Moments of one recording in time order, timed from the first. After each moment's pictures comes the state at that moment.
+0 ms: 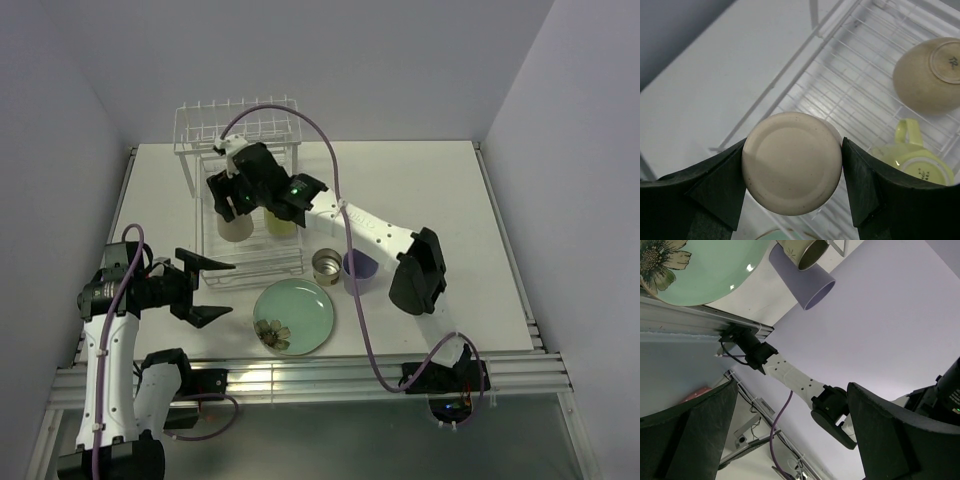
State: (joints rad) left arm 0.17 0.74 0.83 -1.19 0.87 -1.19; right arm 0.93 2.09 2.10 -0.49 0.02 0.20
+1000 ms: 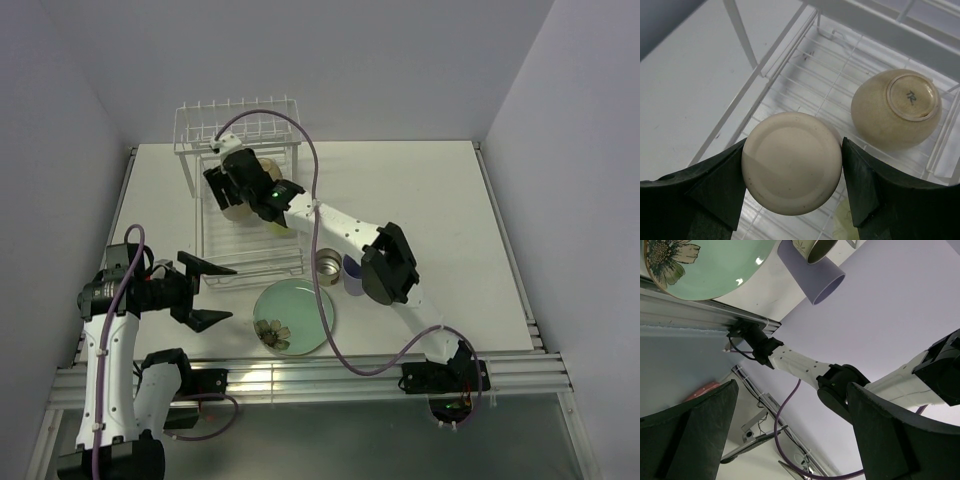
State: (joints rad) left arm 0.17 0.75 0.83 -1.25 0.87 -1.12; right arm 0.92 2.33 2.21 -0.30 0.24 0.12
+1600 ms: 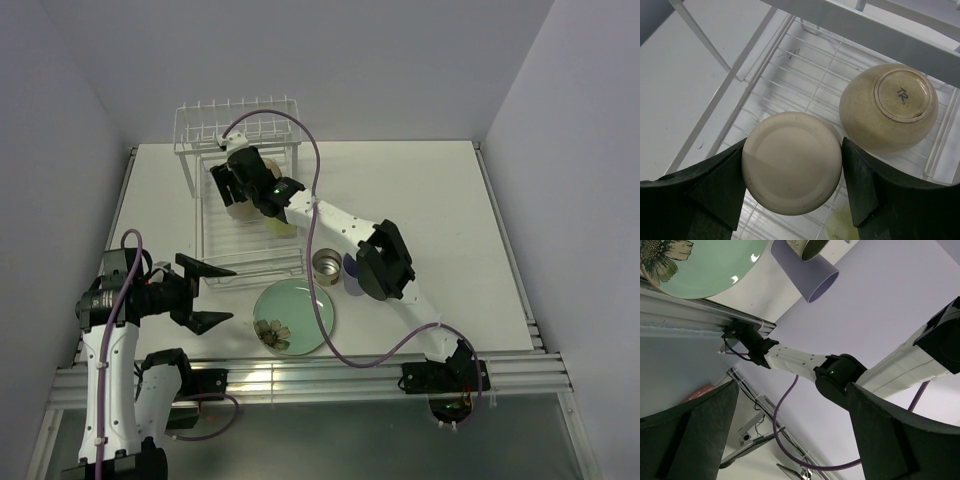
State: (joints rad) left arm 0.17 0.70 0.83 -1.25 0.88 -1.17; right arm 0.88 2.40 2.27 -0.30 0.24 0.15
